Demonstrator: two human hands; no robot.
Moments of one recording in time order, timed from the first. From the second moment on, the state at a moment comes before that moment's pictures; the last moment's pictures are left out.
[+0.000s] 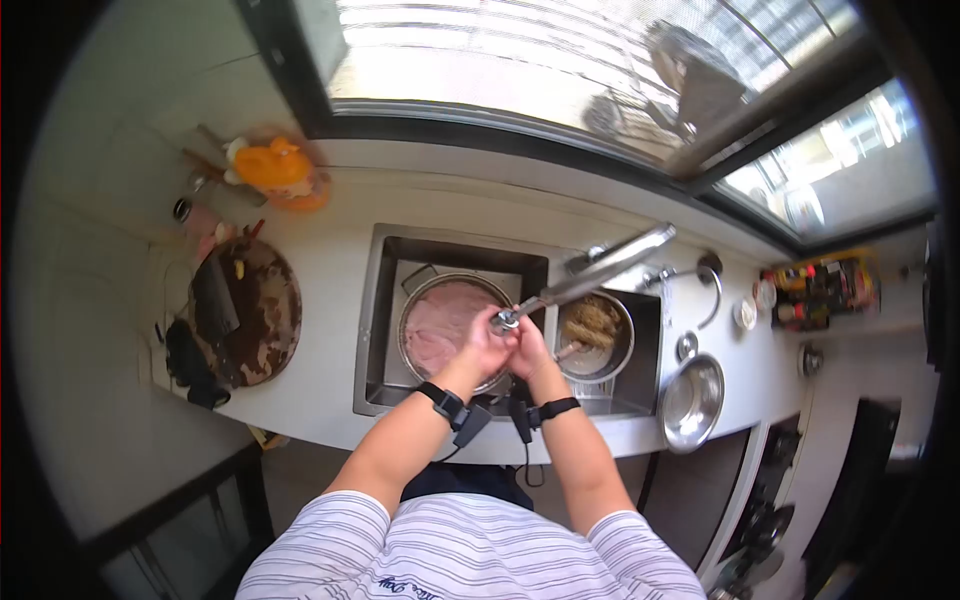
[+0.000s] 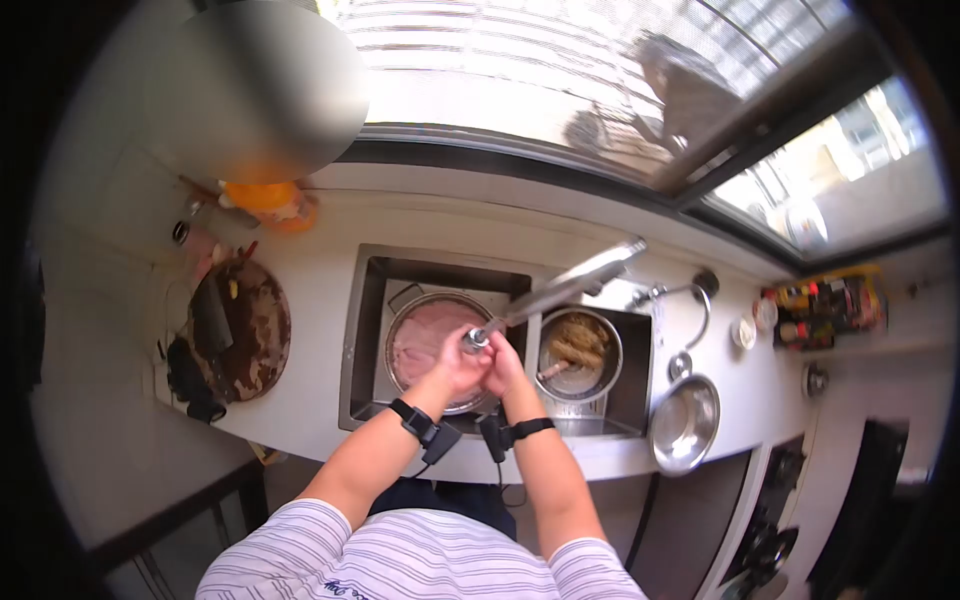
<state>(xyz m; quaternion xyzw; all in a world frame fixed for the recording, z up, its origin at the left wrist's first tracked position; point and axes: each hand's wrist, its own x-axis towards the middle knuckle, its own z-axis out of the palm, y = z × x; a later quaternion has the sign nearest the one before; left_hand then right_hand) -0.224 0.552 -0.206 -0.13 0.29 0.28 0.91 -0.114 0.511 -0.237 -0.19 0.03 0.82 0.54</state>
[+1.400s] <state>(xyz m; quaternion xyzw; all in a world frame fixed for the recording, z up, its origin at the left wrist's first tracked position) -0.331 0.599 -0.349 0.80 0.44 -0.10 0.40 -0.162 0.529 -0.260 -0.68 -0.16 0.61 0.38</state>
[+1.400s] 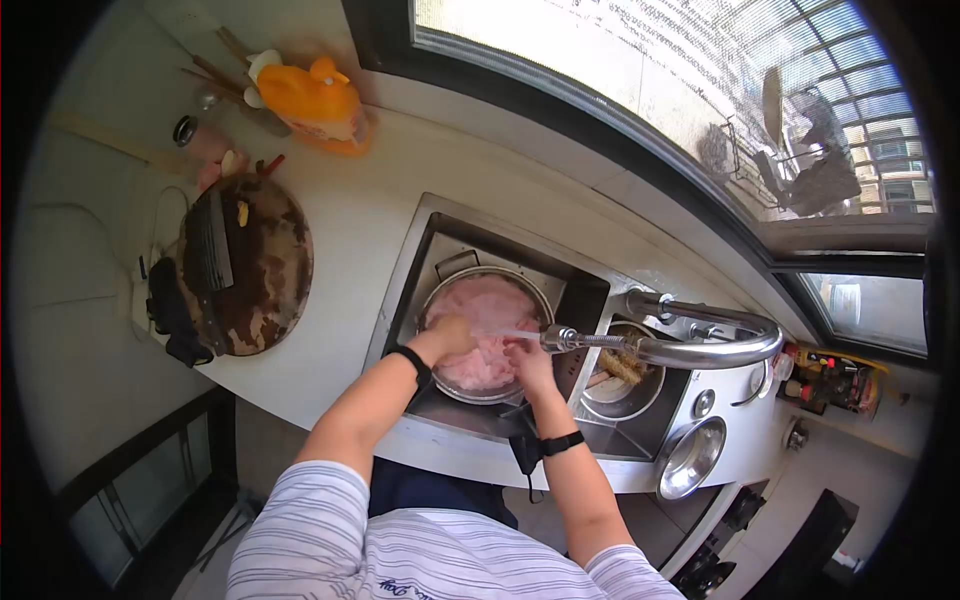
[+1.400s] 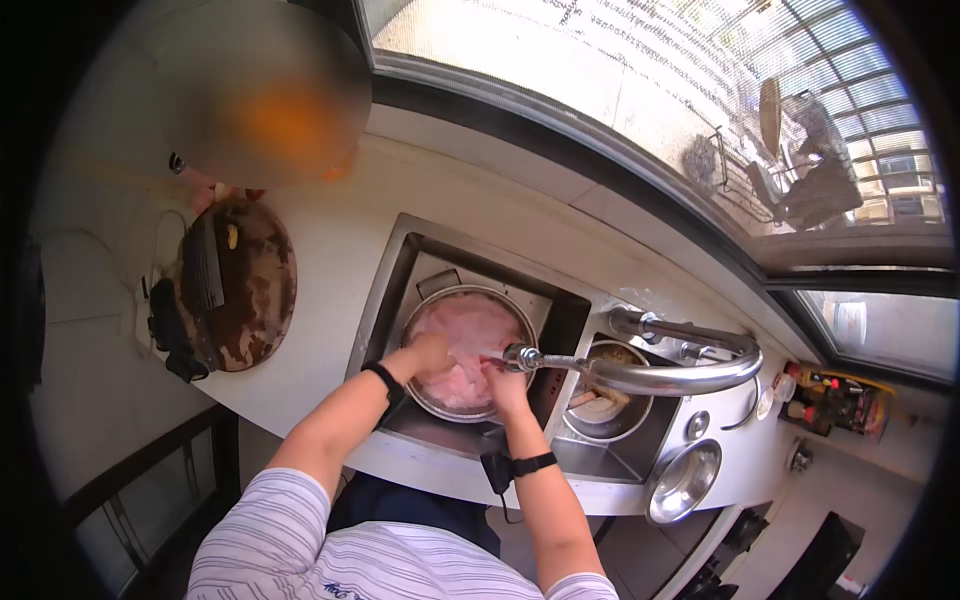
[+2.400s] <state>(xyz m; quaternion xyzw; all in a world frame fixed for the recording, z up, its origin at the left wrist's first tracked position) -0.371 0.581 -0.182 0.53 0.57 0.22 0.59 -0.123 0.557 -0.170 -0.72 -0.49 0.44 0.22</state>
